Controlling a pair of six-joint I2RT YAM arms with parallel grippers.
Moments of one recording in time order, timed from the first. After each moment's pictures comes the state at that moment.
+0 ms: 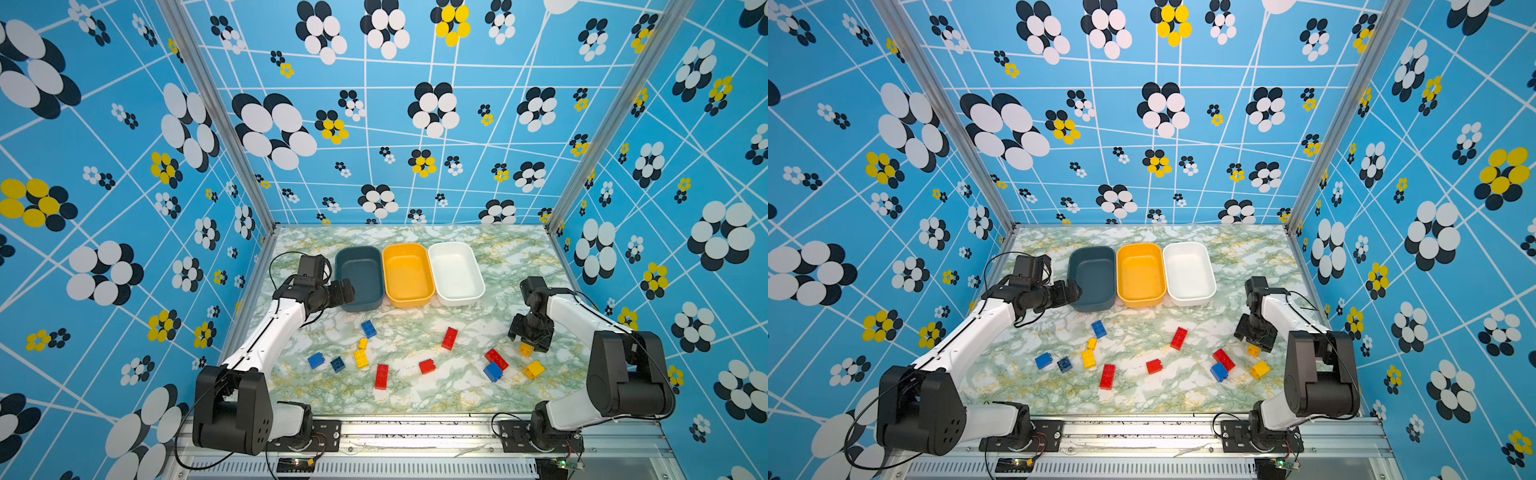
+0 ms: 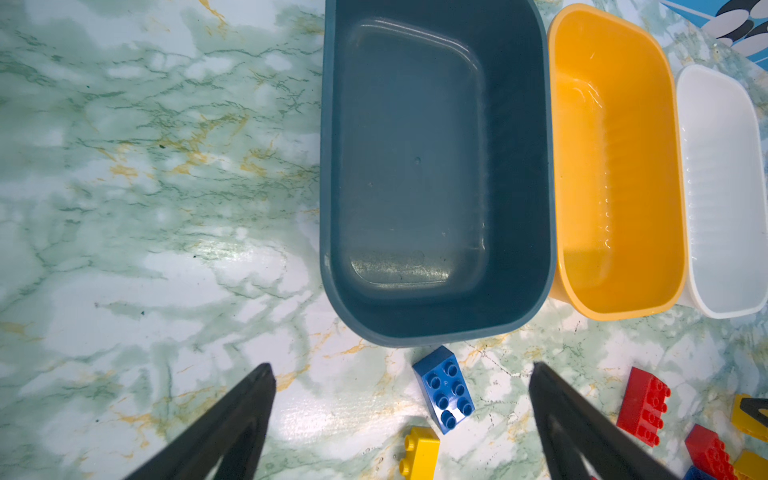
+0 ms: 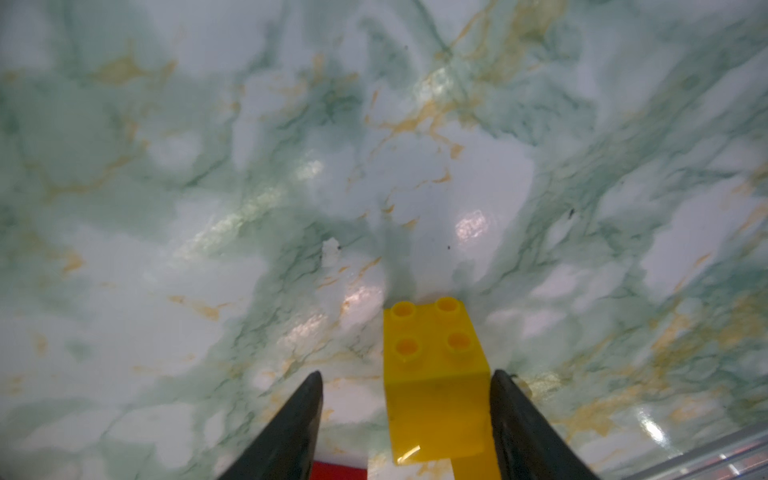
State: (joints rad) left arm -0.13 1.34 0.95 -0.55 0.19 -0.39; right arm -0.01 1.53 0.87 -0.91 0.12 0.49
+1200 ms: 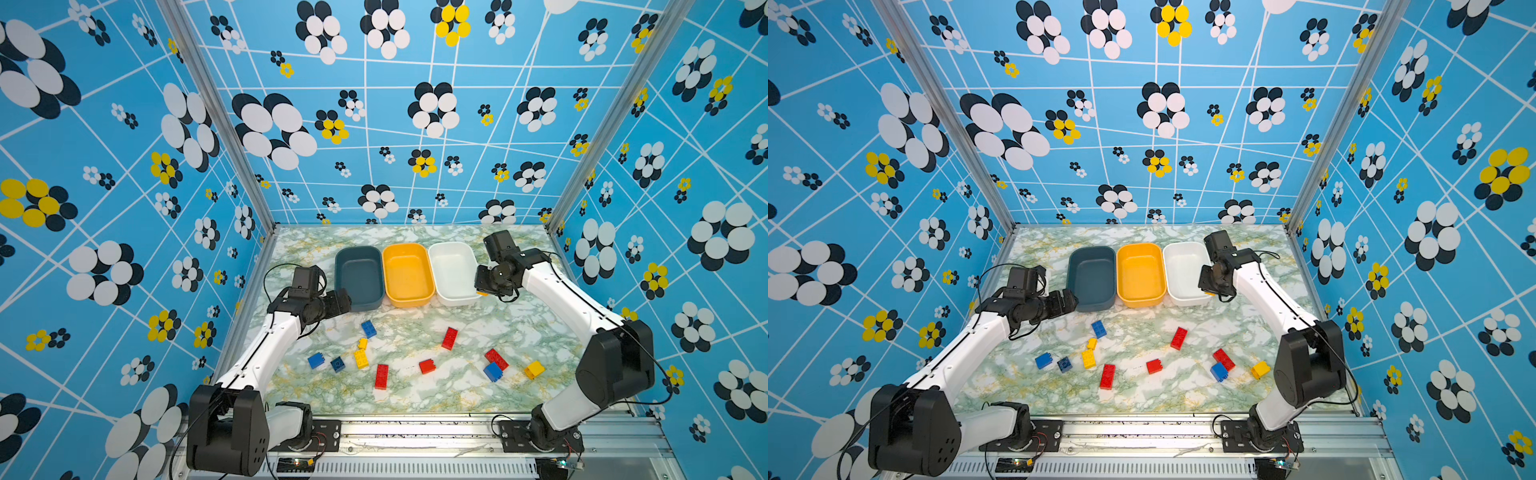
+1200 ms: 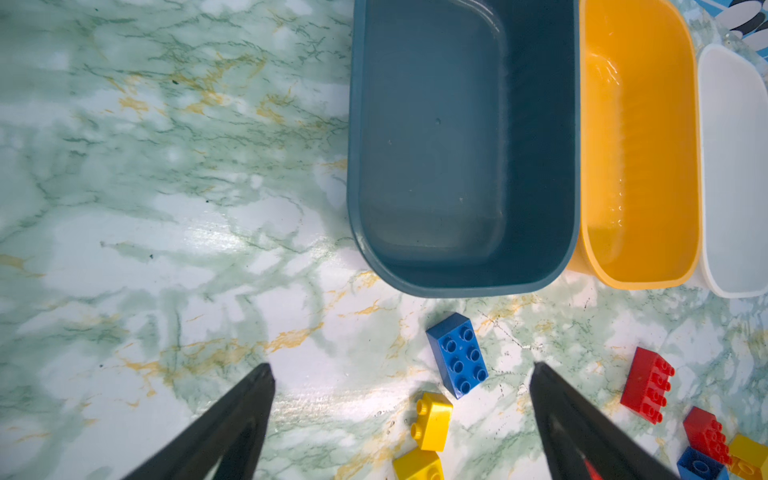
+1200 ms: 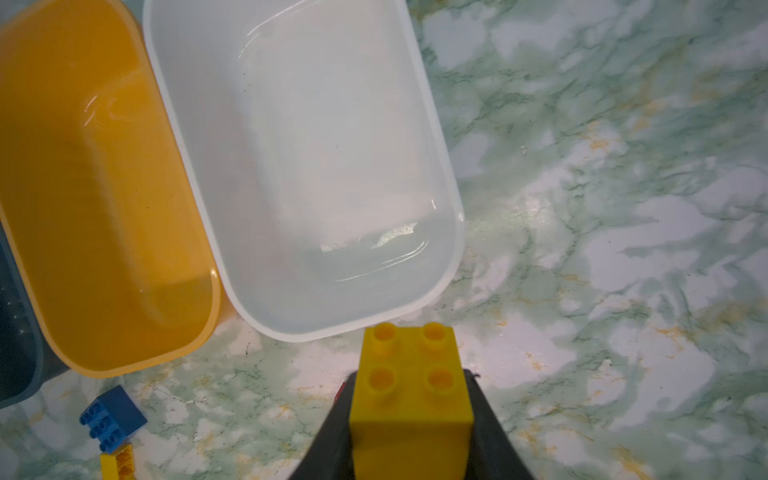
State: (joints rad) left arm -0.10 1.23 0.83 -0.55 0.21 -0.41; right arm 0.33 1.65 1.39 -0.90 0.07 0.50
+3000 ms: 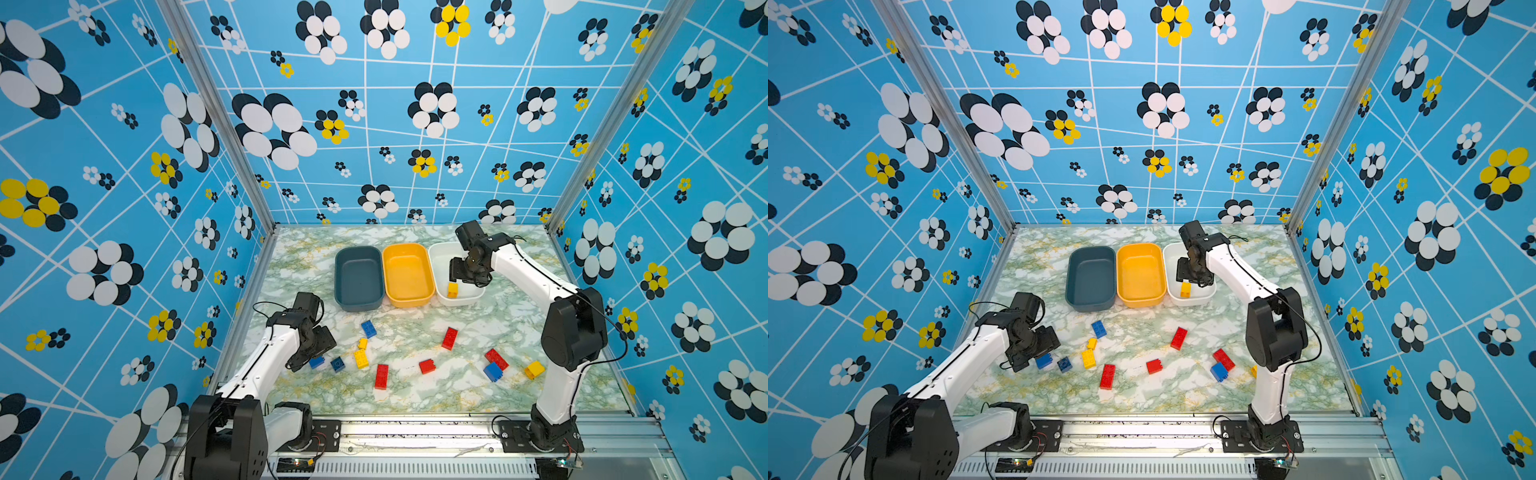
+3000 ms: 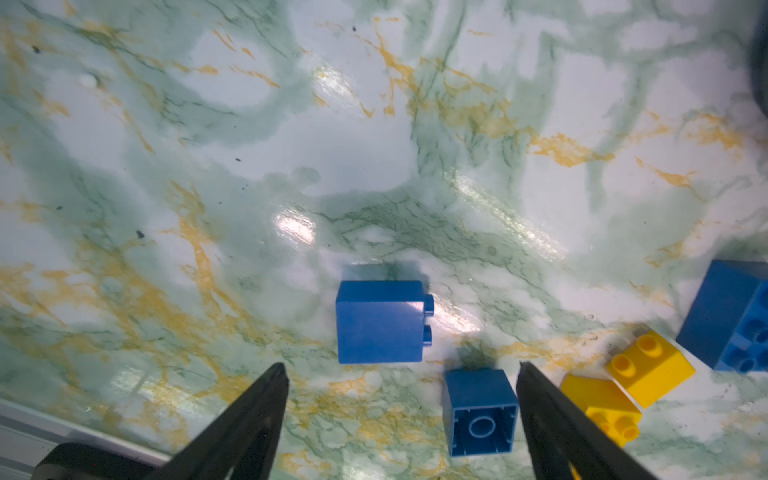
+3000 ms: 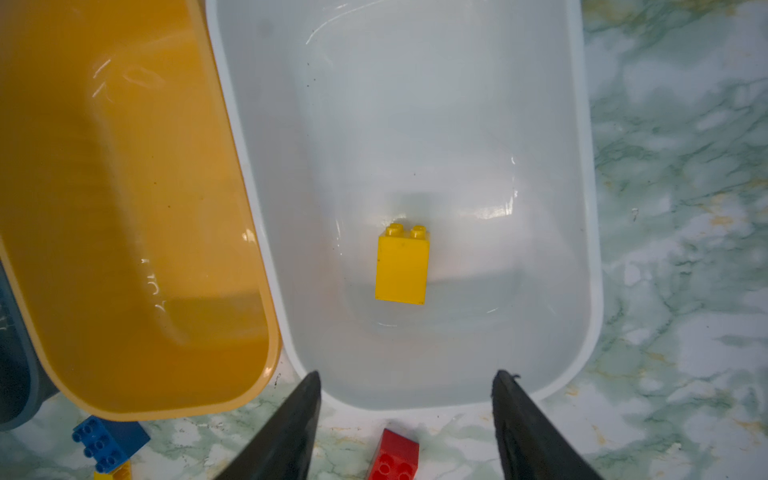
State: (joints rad) left arm -0.07 1.18 0.68 -0.91 -0.02 -0.68; right arm 0.40 1.88 1.63 -0.97 0.06 0.45
